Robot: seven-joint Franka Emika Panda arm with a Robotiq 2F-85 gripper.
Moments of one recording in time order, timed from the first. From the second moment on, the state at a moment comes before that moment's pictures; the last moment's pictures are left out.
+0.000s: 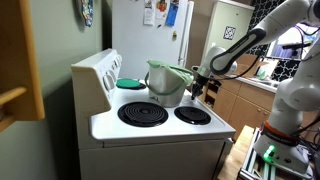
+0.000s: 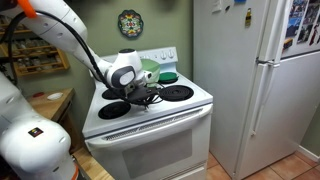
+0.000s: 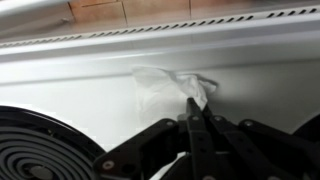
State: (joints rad) arm 0.17 -0.23 -0.09 -2.73 0.09 2.76 -0.87
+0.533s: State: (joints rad) arm -0.24 -0.29 0.08 -2.71 -0.52 2.75 -0.40
